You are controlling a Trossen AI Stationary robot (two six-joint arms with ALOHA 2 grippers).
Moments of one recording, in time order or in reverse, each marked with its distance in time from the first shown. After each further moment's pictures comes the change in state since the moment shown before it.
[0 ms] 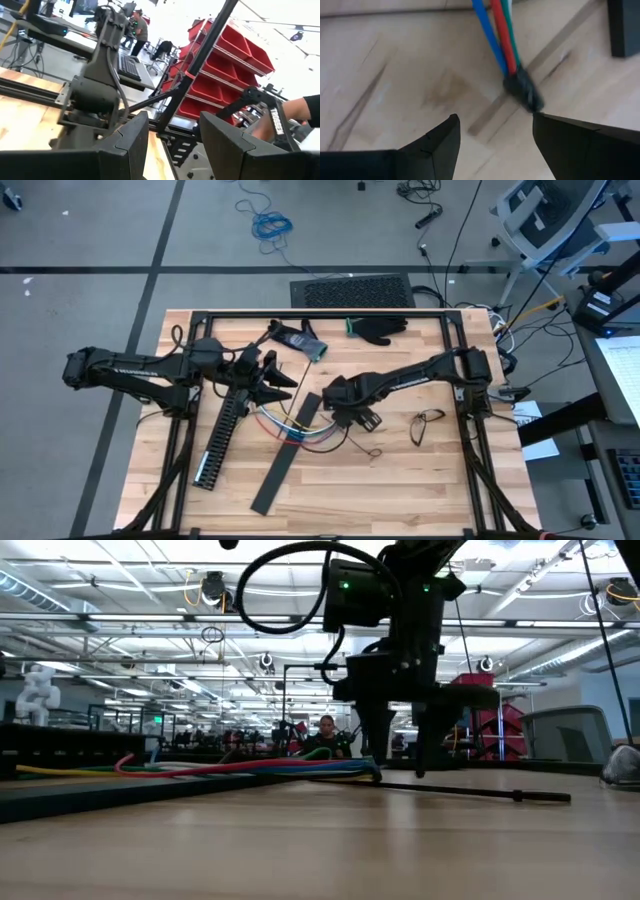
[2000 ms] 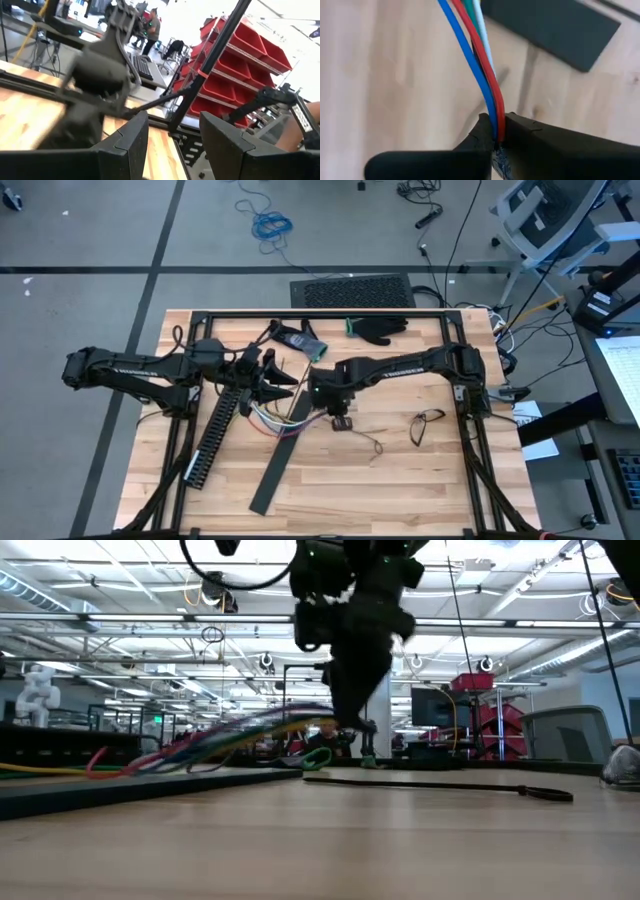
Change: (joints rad) left arm 0.000 -0.002 -0.001 -0.039 -0.042 0.029; right arm -0.069 0.044 0.243 -0.039 -0.310 0.606
